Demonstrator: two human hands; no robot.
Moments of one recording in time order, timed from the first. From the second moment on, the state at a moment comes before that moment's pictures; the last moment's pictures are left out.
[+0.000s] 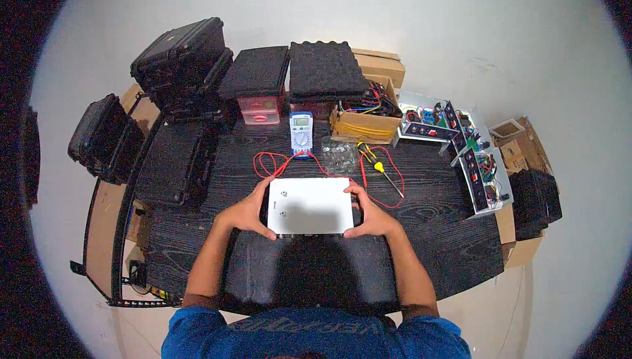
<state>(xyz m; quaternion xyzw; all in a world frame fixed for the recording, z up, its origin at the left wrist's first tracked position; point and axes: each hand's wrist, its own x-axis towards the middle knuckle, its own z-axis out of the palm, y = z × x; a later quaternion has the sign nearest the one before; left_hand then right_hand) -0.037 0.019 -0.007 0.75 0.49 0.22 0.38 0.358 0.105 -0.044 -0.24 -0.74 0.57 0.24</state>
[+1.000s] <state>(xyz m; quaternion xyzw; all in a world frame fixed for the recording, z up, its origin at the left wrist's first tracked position) 0.004 0.034 0.004 0.79 0.48 0.35 0.15 0.329 0.096 -0.077 -0.38 -0.73 0.43 0.38</state>
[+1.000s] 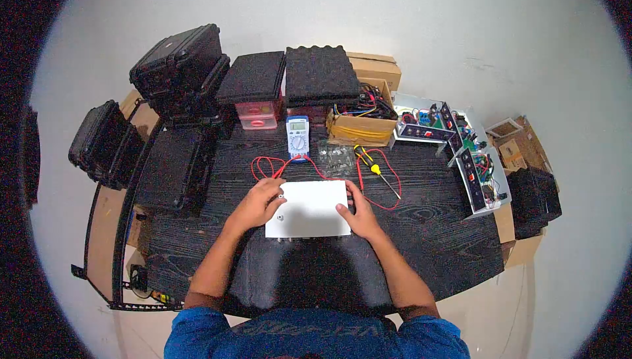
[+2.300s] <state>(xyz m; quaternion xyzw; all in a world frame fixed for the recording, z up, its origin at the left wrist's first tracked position) -0.003 0.030 0.002 0.81 0.46 0.33 0.14 0.323 0.090 -0.049 -0.40 -0.73 0.37 0.41</state>
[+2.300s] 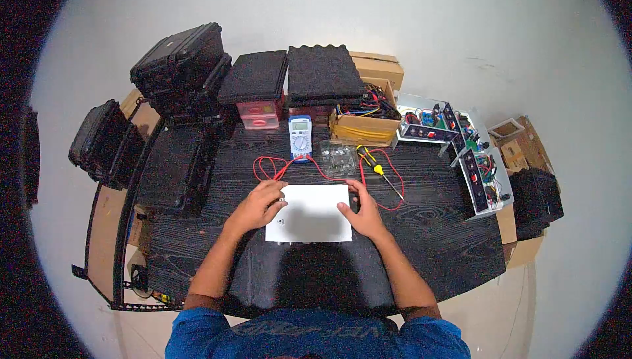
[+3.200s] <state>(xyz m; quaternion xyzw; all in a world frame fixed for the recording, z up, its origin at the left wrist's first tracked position) -0.022 0.001 -0.041 0.77 0.48 0.35 0.25 0.187 0.106 0.017 -0.17 -0.98 0.07 0.12</state>
